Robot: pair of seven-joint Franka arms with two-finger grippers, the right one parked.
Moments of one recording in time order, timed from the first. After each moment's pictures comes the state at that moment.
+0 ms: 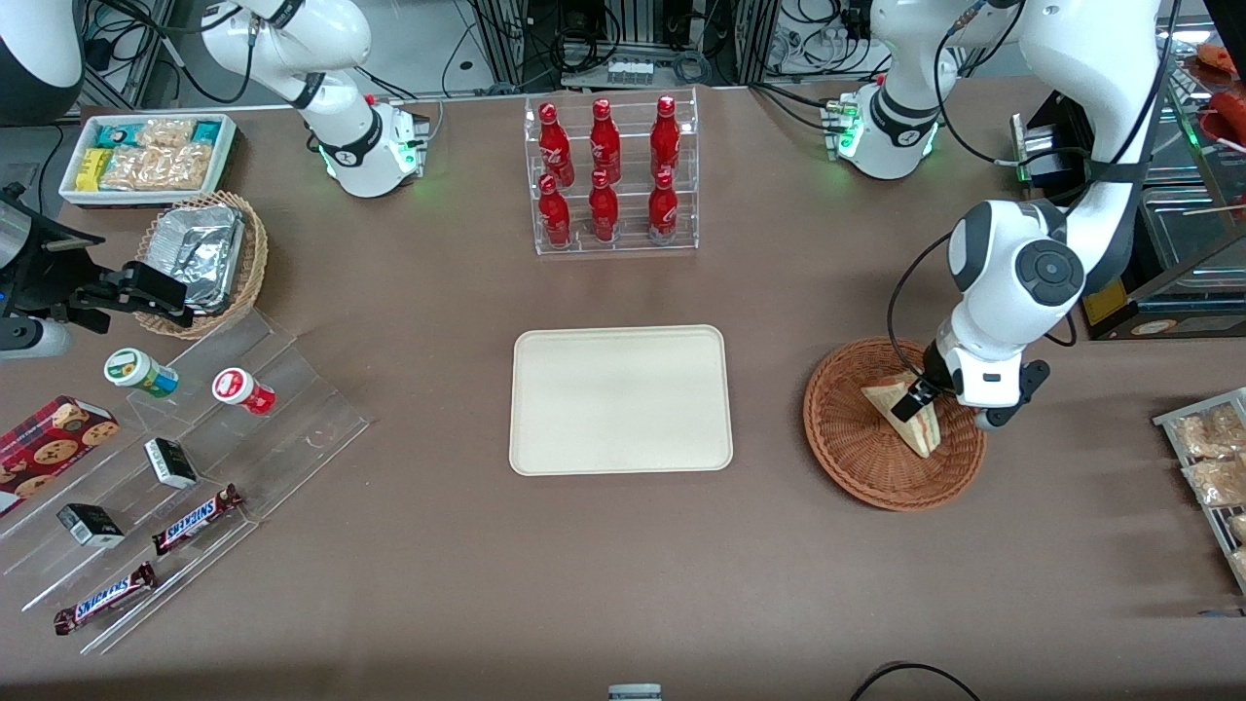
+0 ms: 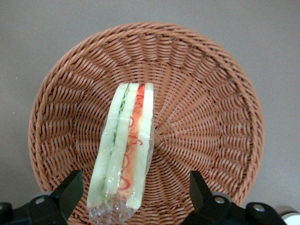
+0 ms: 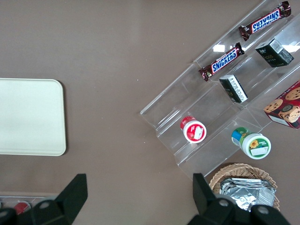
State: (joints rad) arm -0.04 0.20 -0.11 -2.22 0.02 2.49 -0.89
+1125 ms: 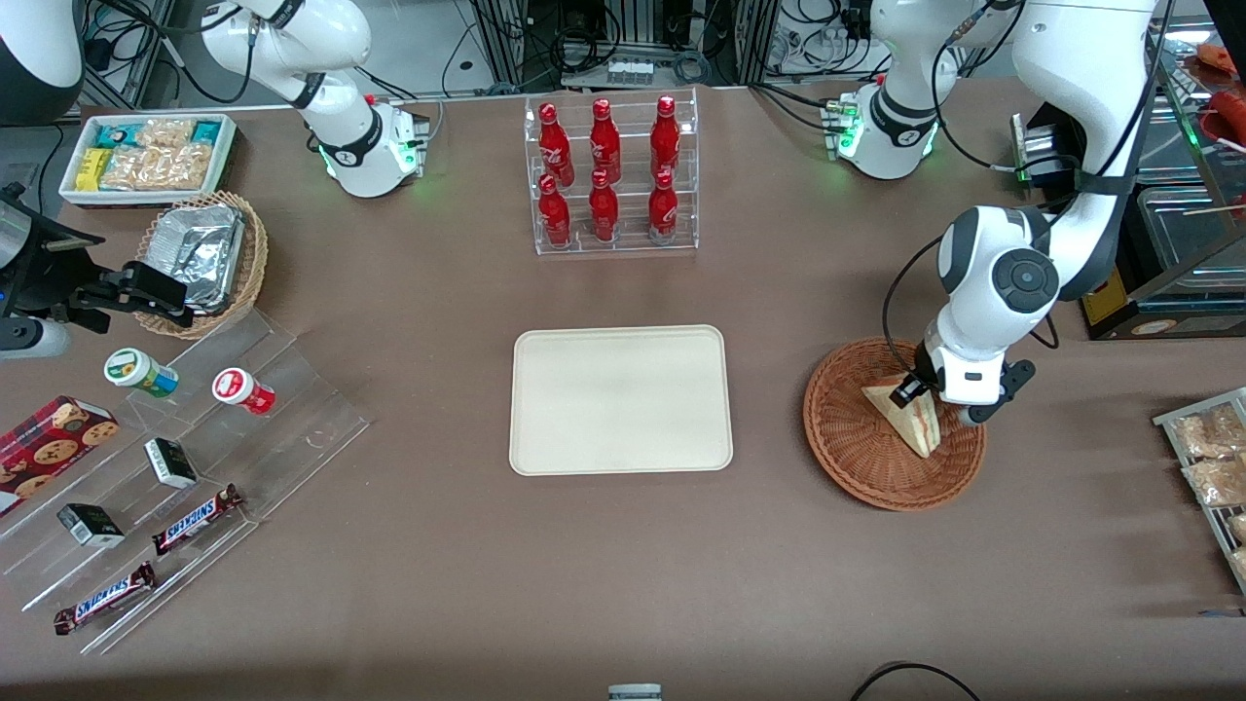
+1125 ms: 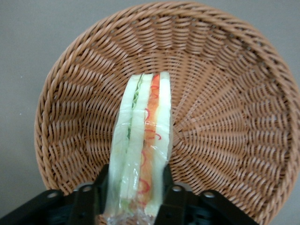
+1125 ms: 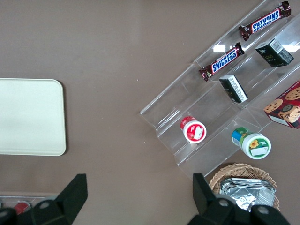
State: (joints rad) arm -0.04 0.23 -0.11 -2.24 0.09 2.50 -0.89
